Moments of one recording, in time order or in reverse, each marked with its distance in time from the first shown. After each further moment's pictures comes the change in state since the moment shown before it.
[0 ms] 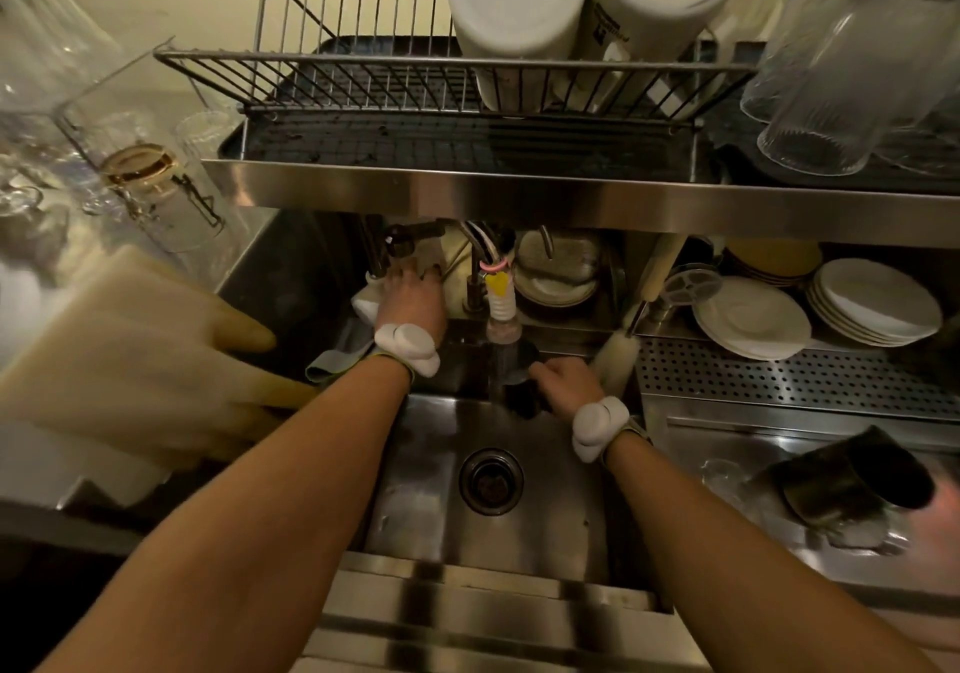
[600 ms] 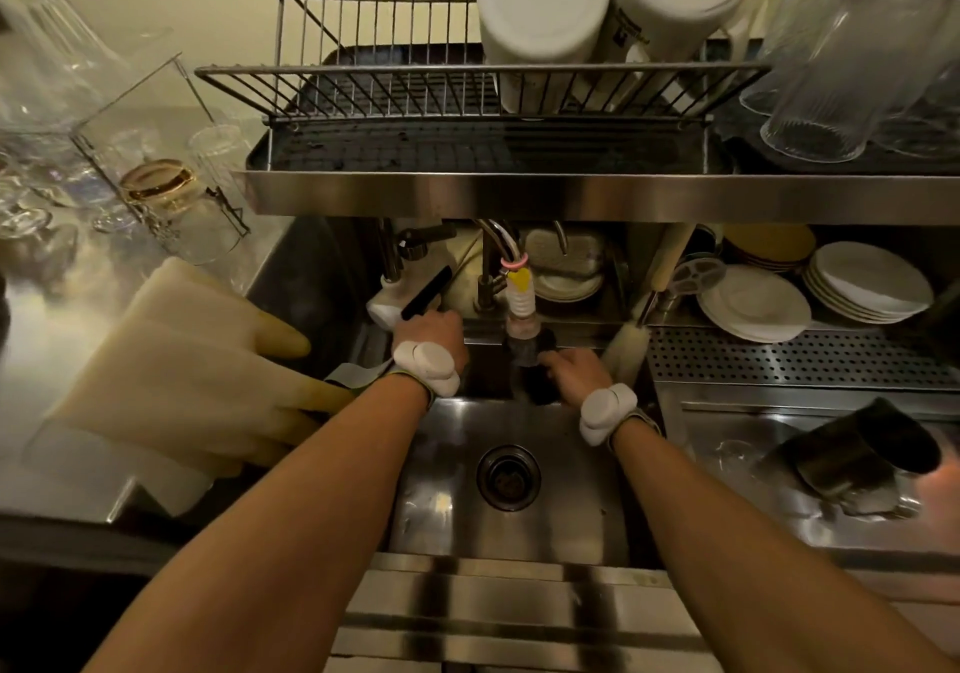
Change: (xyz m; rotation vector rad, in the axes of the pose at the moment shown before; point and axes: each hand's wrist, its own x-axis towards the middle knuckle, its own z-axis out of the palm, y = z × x) left_hand -0.039 -0.005 -0.001 0.056 -0.137 0.071; right_hand -0.008 -0.017 0.014 0.077 0.055 0.069
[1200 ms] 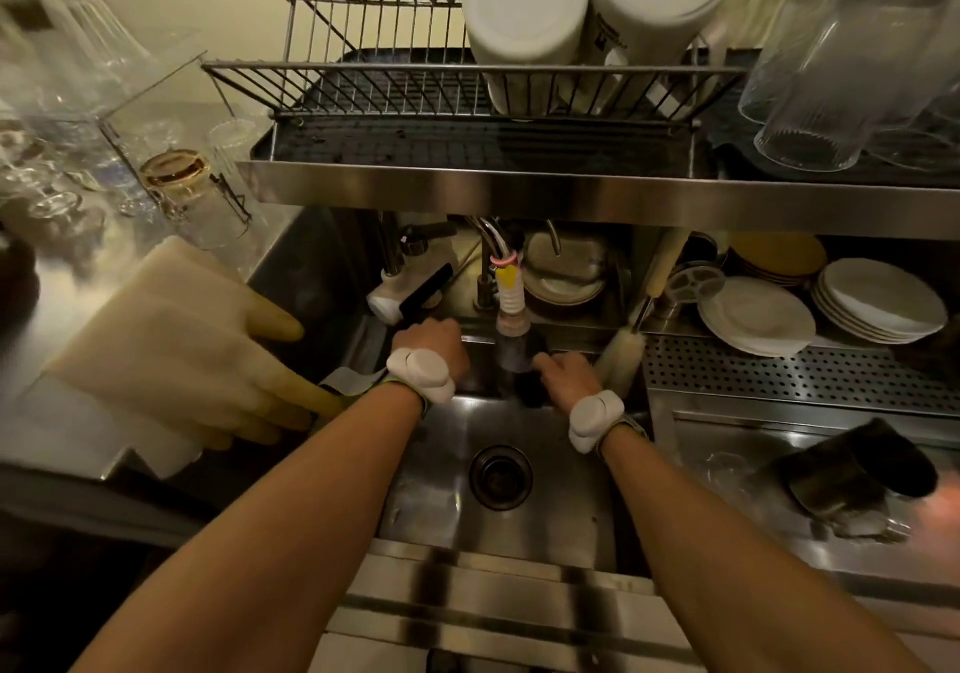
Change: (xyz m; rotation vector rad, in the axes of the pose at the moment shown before) left_hand -0.019 0.016 -0.002 -0.079 -0.068 -0.086; right_hand -0.001 0.008 -0.005 -0.021 -0.008 -0.024
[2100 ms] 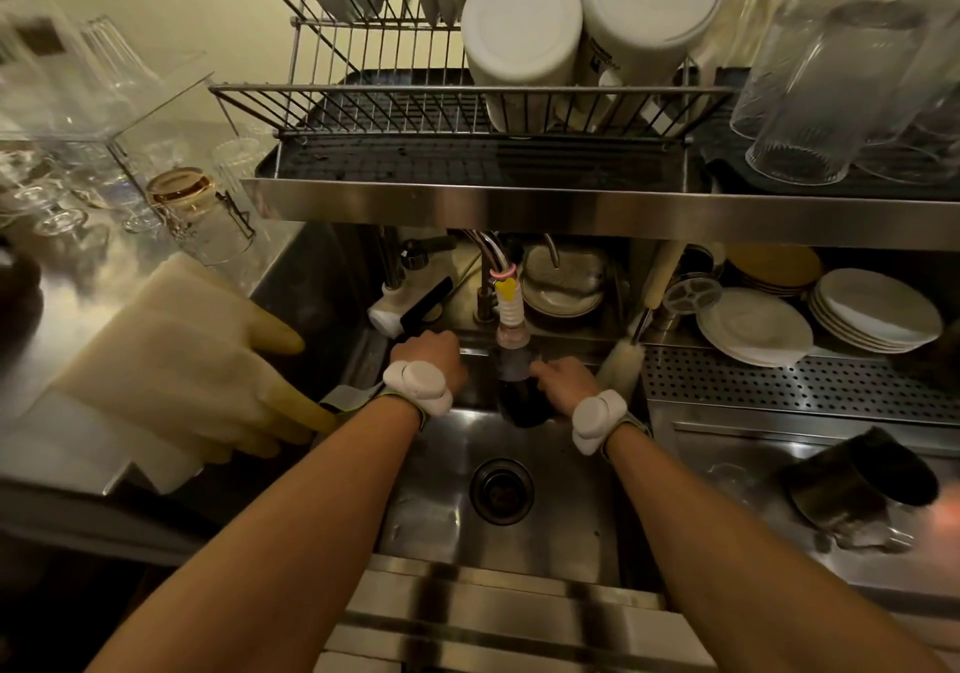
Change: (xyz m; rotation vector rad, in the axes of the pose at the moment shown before) left_hand -0.007 -0.001 -0.007 -0.014 -0.013 0.000; right_hand -0.001 -0.012 -0.006 -0.060 -0.057 -0.017
